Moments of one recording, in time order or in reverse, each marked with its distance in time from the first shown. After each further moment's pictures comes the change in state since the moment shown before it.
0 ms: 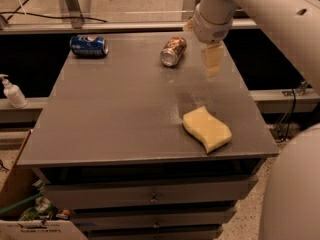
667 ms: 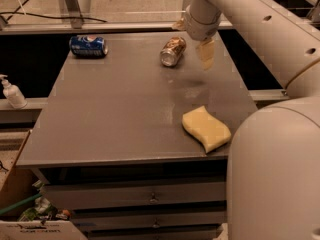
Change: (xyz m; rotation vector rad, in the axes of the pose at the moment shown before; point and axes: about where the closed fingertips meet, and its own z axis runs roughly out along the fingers) arm 0.006 -0.050 0.037 0.052 0.025 -0.215
